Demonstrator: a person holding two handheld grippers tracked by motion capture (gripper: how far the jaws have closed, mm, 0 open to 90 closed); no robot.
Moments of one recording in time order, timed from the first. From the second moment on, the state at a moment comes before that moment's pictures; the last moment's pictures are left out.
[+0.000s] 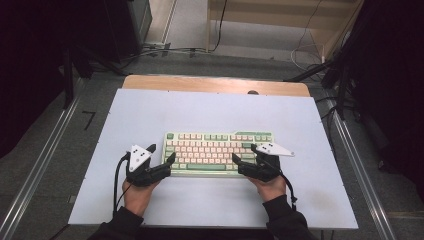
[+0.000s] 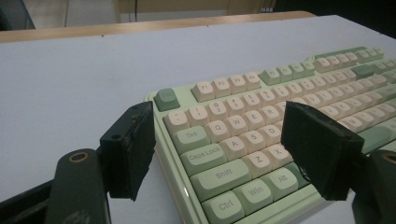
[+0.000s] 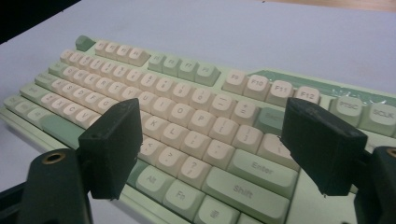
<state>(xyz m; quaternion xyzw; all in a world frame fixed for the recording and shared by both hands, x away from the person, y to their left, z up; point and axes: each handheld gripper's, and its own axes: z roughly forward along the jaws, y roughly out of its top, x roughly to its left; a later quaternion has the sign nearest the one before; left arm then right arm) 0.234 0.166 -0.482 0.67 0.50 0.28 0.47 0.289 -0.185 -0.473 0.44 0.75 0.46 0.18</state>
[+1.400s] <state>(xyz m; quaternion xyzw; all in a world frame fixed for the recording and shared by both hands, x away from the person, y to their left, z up) 0.218 0.213 -0.487 0.65 0.53 0.29 0.47 0.261 -0.279 -0.473 0.50 0.72 0.43 0.23</state>
